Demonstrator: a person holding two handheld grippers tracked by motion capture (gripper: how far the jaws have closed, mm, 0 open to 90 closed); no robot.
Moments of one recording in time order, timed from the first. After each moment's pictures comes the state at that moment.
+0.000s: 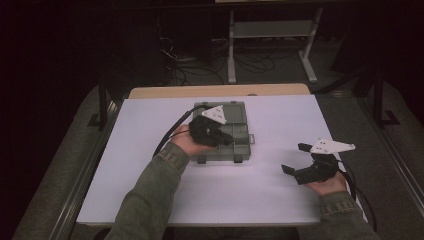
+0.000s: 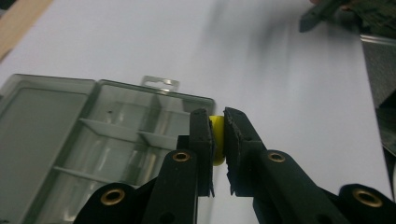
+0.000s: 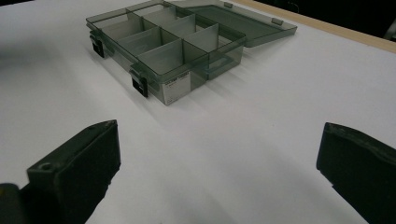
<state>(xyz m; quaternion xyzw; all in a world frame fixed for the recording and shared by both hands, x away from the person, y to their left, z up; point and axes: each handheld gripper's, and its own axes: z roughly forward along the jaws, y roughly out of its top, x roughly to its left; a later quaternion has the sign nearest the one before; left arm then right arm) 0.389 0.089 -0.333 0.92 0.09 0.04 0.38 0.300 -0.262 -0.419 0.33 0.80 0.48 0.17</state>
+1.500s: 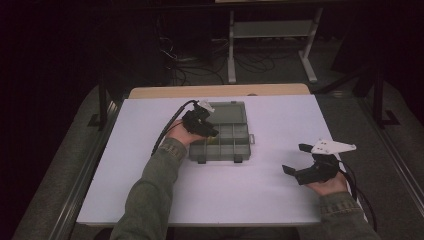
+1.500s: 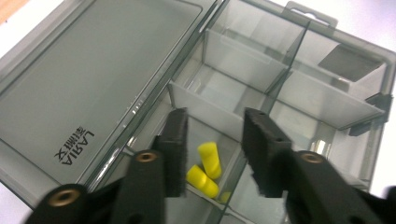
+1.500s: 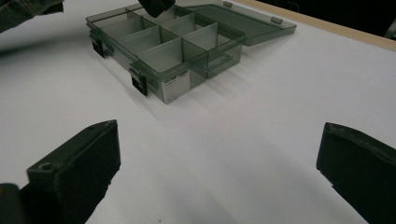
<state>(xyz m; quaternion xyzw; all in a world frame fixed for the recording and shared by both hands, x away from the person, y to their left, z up) 0.458 0.116 -0.391 0.92 0.23 0.06 0.32 0.299 -0.264 -0.420 0.33 0.80 0.48 0.17</state>
